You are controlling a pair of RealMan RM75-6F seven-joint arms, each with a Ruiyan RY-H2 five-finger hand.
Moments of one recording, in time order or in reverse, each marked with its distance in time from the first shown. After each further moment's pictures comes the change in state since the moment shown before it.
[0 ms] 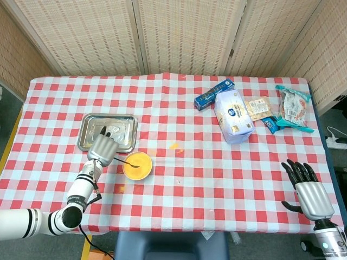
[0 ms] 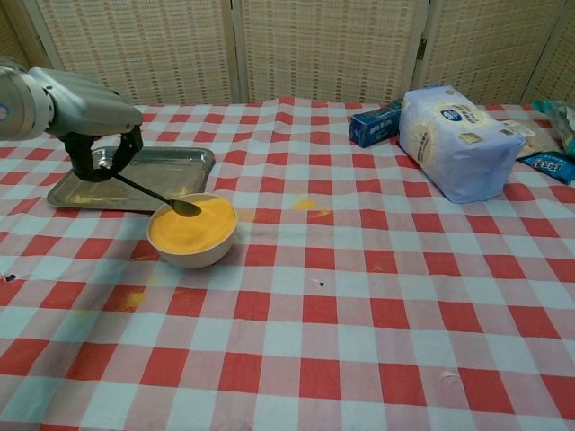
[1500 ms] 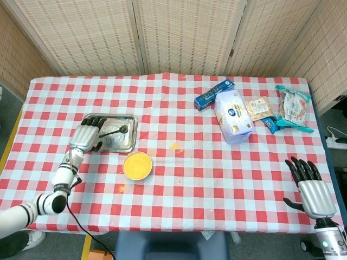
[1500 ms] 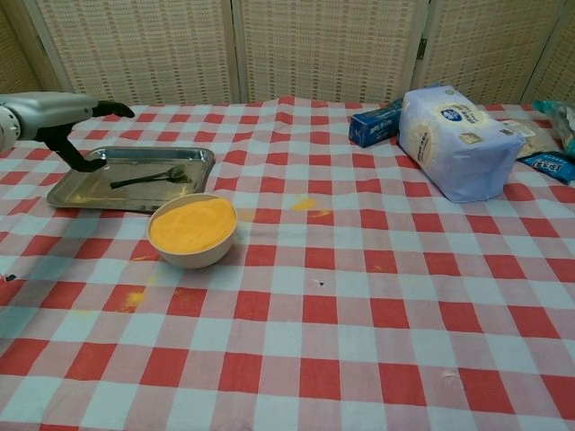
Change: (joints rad) left arm 0.238 -0.133 -0.018 0.509 0.566 -0.167 -0.934; right arm -0.012 -0.025 0.021 0.010 0.018 0.046 -0.020
